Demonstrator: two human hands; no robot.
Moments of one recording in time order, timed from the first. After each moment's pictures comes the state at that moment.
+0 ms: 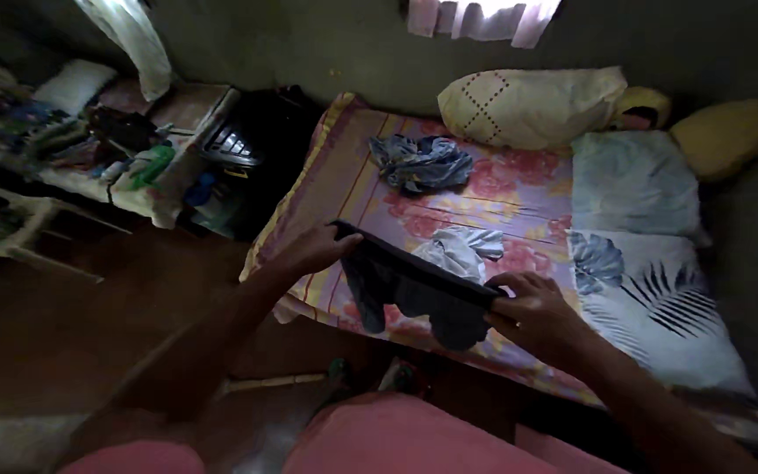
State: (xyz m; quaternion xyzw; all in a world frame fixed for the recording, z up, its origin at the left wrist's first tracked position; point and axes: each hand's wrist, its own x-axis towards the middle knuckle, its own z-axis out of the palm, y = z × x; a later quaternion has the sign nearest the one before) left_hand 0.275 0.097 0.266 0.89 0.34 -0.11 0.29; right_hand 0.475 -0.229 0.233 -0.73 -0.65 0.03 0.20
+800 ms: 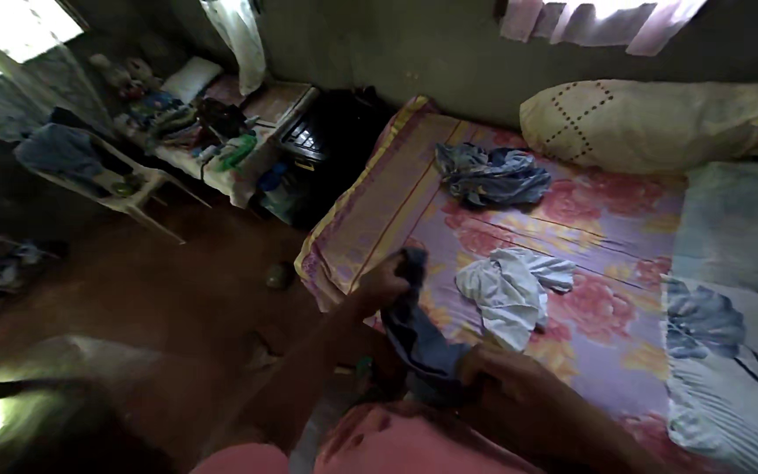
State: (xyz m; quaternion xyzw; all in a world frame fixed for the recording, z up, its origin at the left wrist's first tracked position) left_hand 0.232 0.056 0.217 0.71 0.33 0.07 0.62; right_hand 0.383 -0.175 0.236 -0.56 -0.69 0.27 0.37
